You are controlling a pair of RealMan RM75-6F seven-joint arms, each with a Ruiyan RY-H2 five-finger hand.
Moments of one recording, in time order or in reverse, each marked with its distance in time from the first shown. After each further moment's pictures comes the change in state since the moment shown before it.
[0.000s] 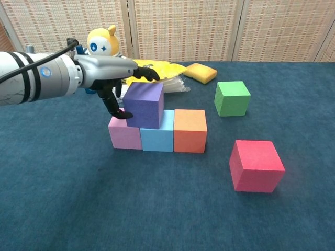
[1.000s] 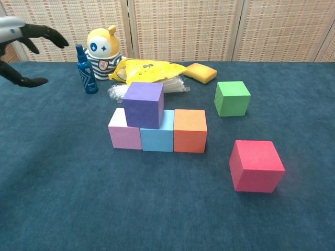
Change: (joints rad) left arm 0.413 0.193 0.100 0.043 0.527 0.324 -0.410; right arm 0.101 0.056 -0.026 -0.076 -0.140 -0.120 0.017
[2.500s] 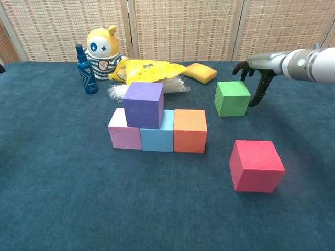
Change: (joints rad) left arm 0.285 0.033 -0.003 0.102 0.188 0.041 -0.231; right arm 0.620 -0.645 0.060 0.736 0.706 -0.468 -0.641
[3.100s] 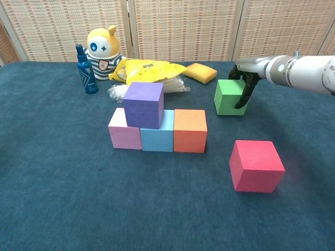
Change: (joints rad) left arm 0.048 0.008 -0.013 0.039 0.036 0.006 -0.068; right arm 0.033 -0.088 0.024 0.071 0.079 0.031 -0.011
